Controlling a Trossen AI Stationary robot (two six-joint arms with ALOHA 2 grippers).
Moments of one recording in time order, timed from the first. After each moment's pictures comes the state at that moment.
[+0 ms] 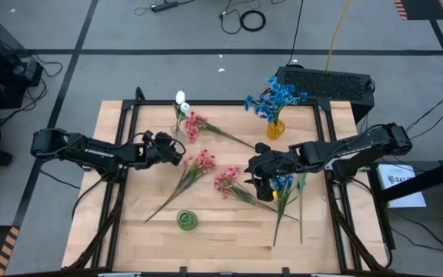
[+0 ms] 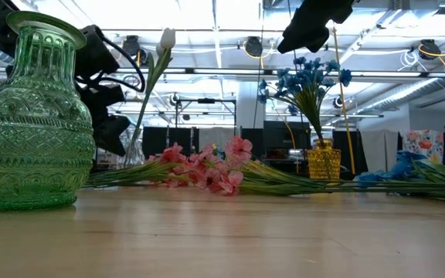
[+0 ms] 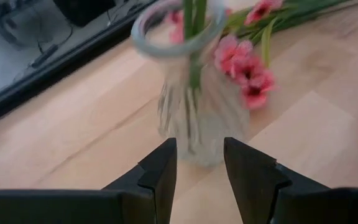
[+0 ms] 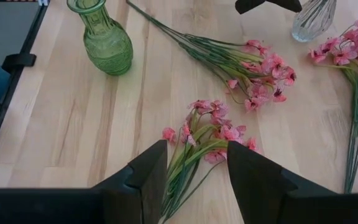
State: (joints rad) left arm 0.13 1.19 0.33 -0.02 -0.71 -0.46; right arm 0.18 1.37 1.12 -0.50 0.10 0.19
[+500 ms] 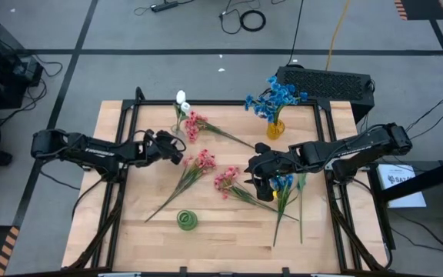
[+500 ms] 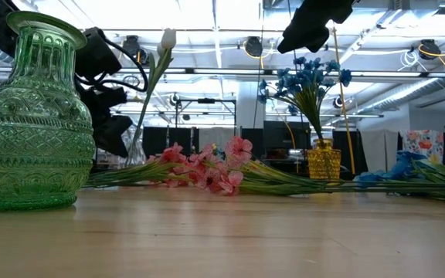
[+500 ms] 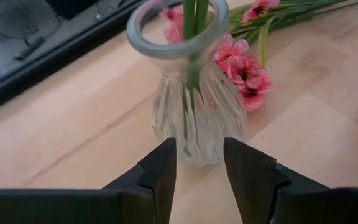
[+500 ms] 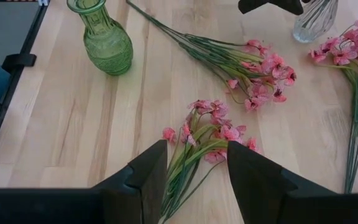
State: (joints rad) left arm 0.18 1.19 0.33 0.01 -0.63 -0.43; right arm 0.18 1.37 1.12 -0.50 0.10 0.19
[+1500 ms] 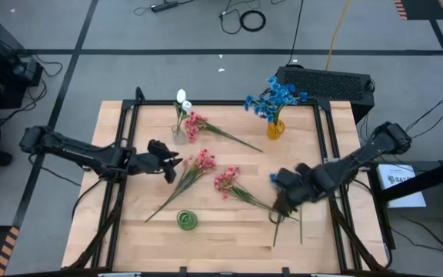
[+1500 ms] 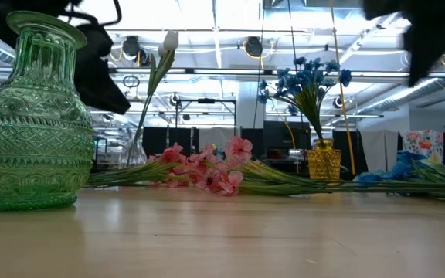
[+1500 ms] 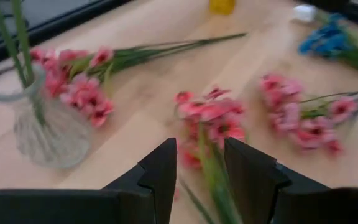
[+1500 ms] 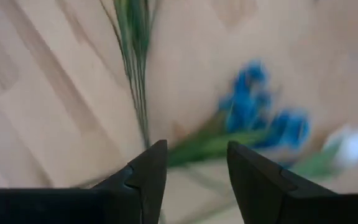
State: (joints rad) left arm -0.16 0.89 0.42 -0.19 -0.52 -0.57; right arm 0.51 1.38 1.12 -1.11 0.25 1.14
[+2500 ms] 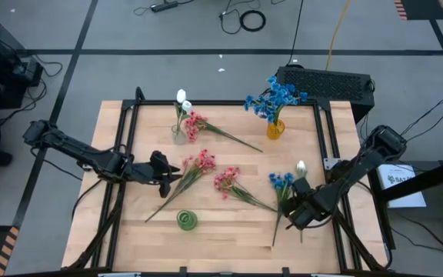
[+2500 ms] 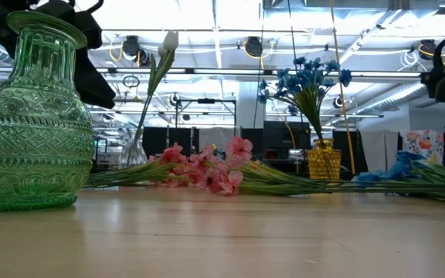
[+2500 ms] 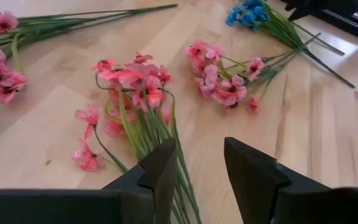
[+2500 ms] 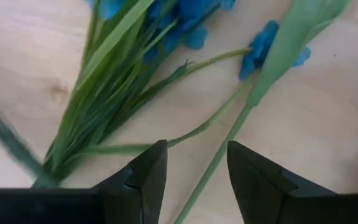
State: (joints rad) left arm -0.33 0.88 0.42 -0.18 -0.42 -0.65; right arm 0.72 1.47 0.78 -0.97 0.19 1.93
